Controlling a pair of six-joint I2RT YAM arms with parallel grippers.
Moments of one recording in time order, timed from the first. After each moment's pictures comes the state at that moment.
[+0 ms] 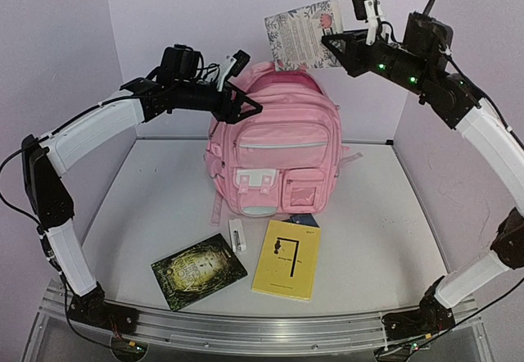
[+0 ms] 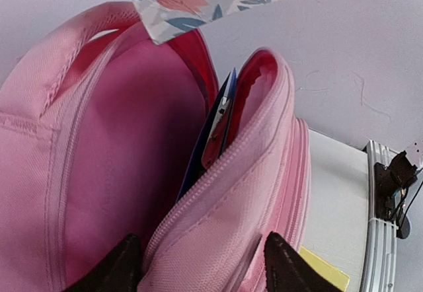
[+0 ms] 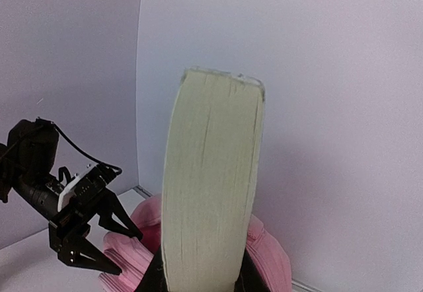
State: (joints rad) left arm -0.65 1.78 1.84 -0.40 0.51 0.11; right arm 0.67 1.46 1.81 -0.29 -0.01 -0.12
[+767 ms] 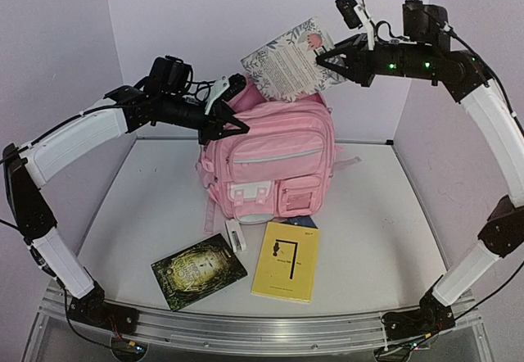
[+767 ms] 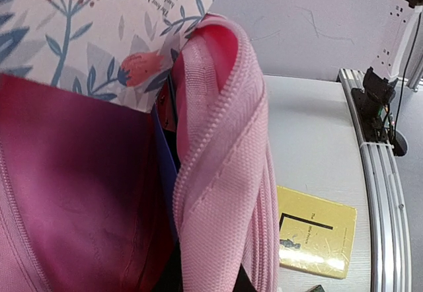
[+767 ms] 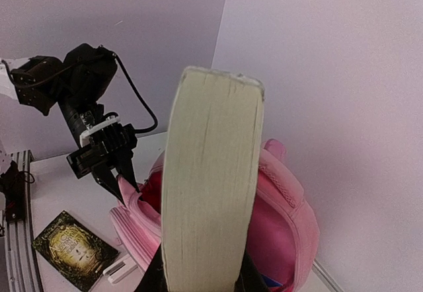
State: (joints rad) left arm -0.66 1.63 1.66 -0.51 0.63 0.45; right arm 0.60 1.58 2.13 -0.77 -0.38 -0.30
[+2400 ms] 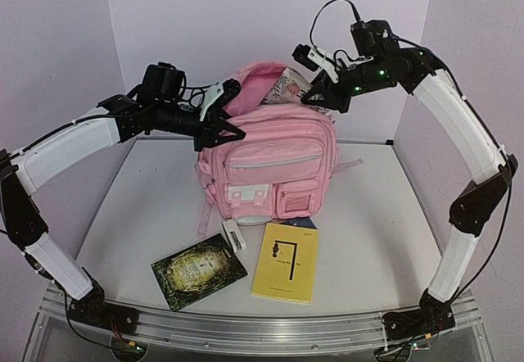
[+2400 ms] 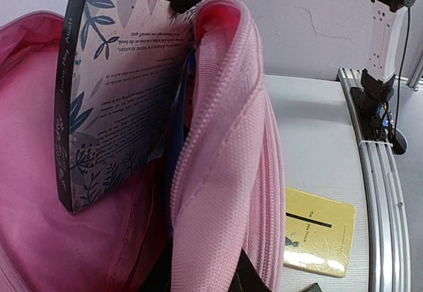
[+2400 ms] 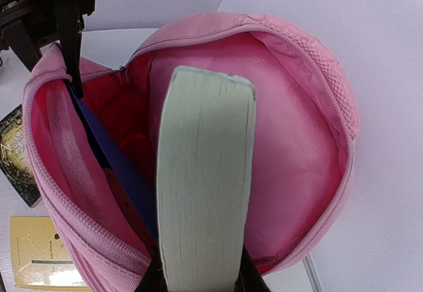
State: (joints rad) left arm -0.66 1.56 1.54 -0.44 0.61 0.43; right arm 0.60 1.83 2.29 -1.04 -0.28 -0.65
